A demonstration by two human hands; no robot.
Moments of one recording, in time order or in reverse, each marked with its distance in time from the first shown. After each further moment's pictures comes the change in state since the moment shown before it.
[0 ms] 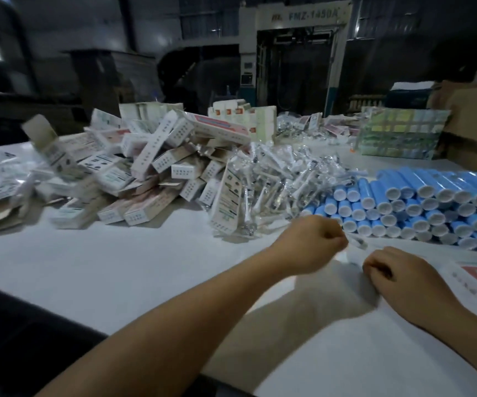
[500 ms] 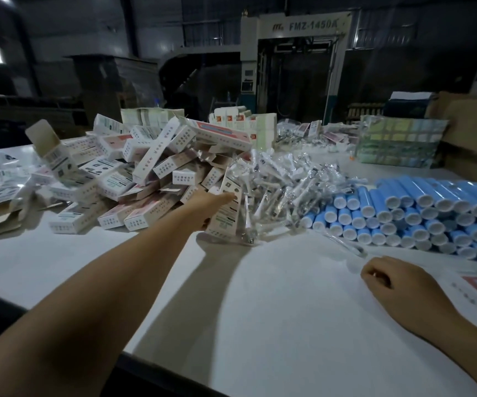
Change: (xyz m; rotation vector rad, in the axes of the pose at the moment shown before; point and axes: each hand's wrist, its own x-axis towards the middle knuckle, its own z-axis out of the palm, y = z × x) left_hand 0.020 -0.133 -0.122 -0.342 0.433 -0.706; right_hand 0.002 -0.003 0.003 0.005 0.017 0.013
